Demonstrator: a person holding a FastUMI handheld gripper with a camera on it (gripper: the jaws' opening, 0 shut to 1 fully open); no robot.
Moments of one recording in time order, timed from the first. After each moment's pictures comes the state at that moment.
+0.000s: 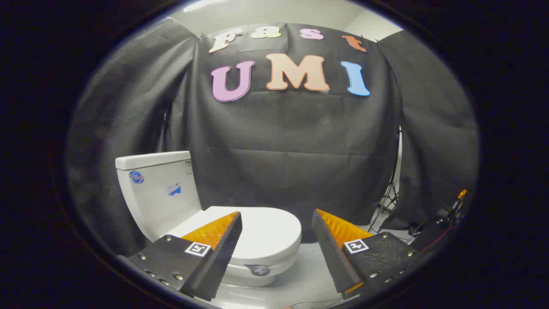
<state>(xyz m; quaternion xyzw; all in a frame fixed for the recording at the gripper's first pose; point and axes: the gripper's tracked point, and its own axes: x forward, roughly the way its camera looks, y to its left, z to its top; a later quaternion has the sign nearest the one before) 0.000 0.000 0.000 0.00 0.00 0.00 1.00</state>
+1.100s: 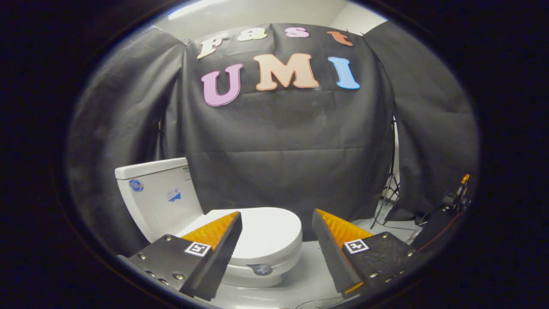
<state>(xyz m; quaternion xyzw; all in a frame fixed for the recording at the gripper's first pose) 0.000 -0.011 -0.009 0.06 0.00 -0.01 1.00</state>
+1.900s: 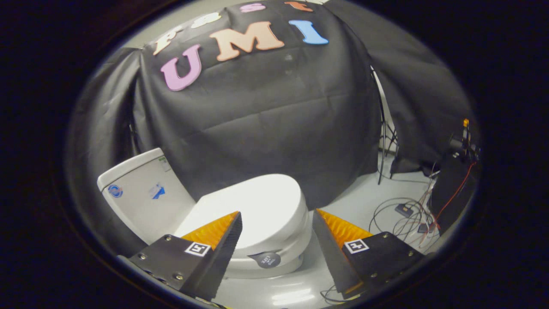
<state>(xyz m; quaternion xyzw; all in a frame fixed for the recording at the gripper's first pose) 0.059 -0.016 -0.124 0.17 0.13 -0.05 0.98</state>
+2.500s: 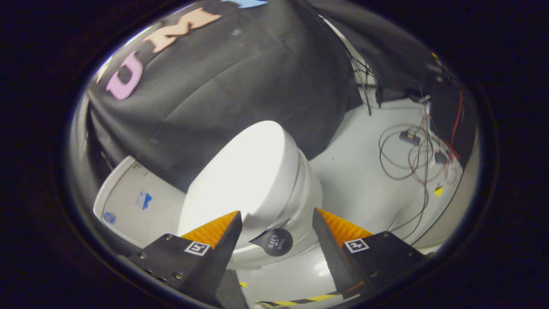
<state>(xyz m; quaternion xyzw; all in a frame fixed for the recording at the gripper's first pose) 0.077 0.010 -0.219 0.37 0.24 -0.09 0.89</state>
